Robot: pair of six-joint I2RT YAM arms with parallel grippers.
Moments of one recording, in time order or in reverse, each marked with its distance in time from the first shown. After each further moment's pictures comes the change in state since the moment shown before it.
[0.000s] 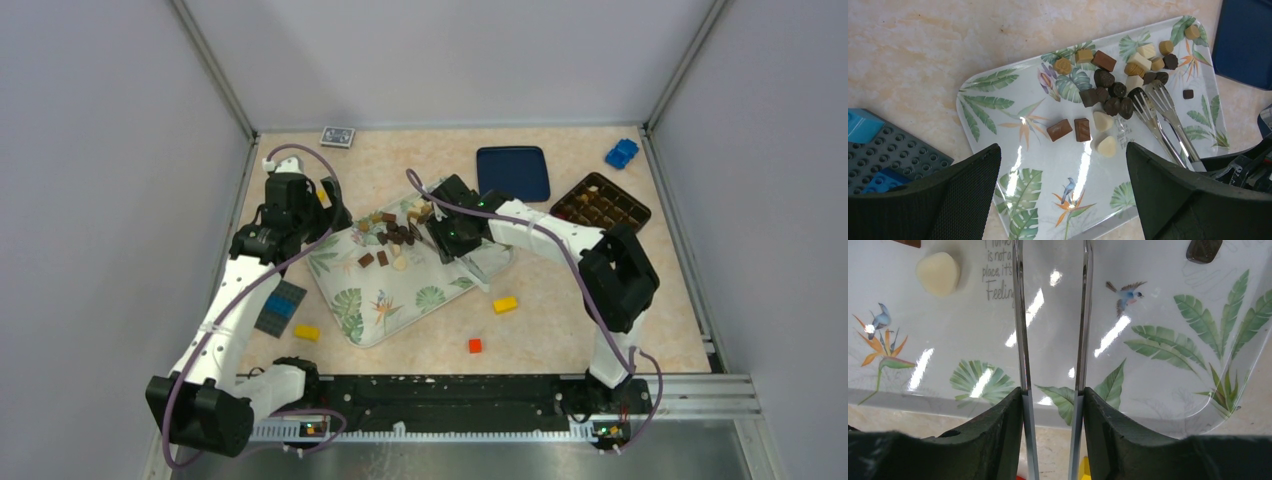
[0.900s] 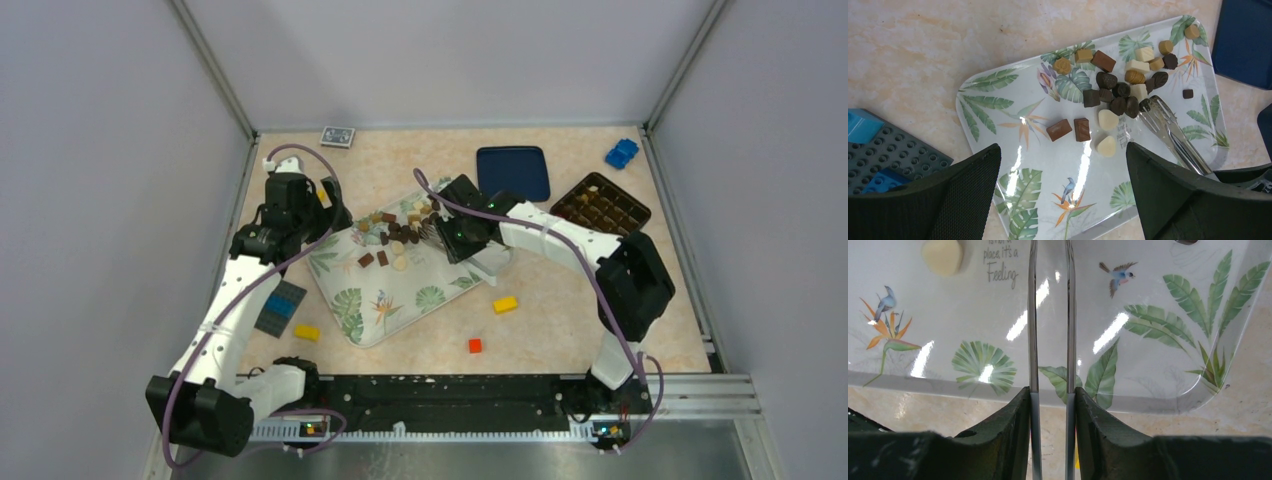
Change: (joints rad) left arm -0.001 0.000 0.000 0.000 0.002 0.000; right arm 0.000 -0.089 -0.043 -0.029 0.008 0.000
